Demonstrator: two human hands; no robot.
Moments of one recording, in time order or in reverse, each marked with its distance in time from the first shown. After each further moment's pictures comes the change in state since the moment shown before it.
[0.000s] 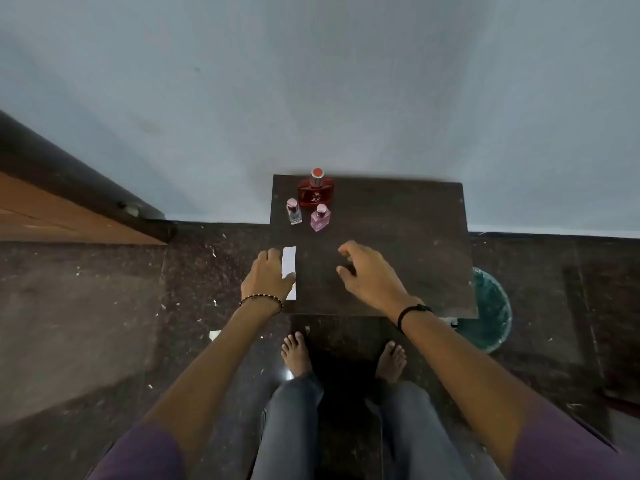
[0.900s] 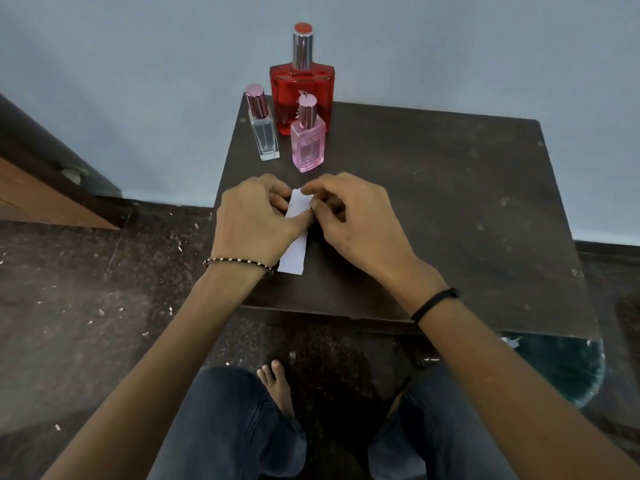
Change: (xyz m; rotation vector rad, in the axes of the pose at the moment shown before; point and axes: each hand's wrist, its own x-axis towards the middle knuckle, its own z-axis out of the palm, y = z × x) left_hand 0.057 0.007 0.093 -0.337 0.501 0.218; right_hand 0.075 0.070 0.093 0.146 0.392 -0.436
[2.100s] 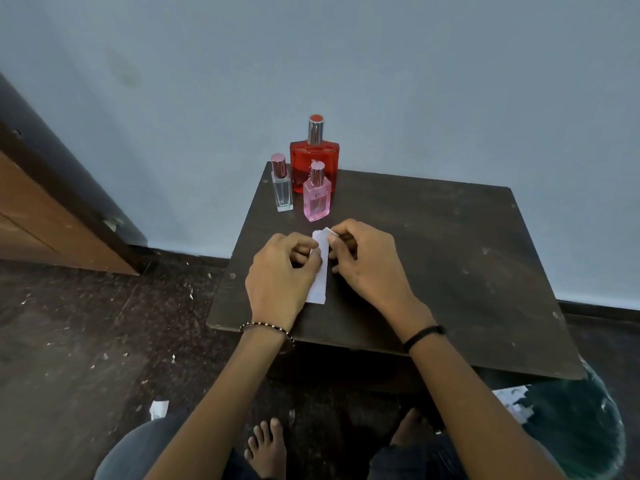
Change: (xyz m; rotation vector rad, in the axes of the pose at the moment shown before) left_hand -0.028 -0.001 0.029 -0.123 0.218 0.028; right_hand -0.006 0.009 -0.003 0.034 0.090 0.071
